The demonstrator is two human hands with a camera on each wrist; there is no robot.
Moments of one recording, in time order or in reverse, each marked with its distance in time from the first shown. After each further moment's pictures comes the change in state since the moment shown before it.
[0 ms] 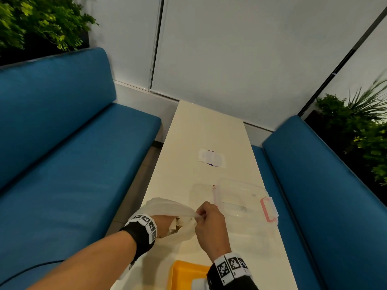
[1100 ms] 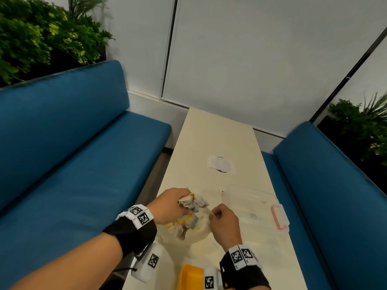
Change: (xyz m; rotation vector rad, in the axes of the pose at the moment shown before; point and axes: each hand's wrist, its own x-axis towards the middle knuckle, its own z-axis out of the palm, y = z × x) left_hand -0.052 0.023 -0.072 -0.252 0.319 0.393; right_hand 0.029 0.018 -0.004 0.110 0.009 0.177
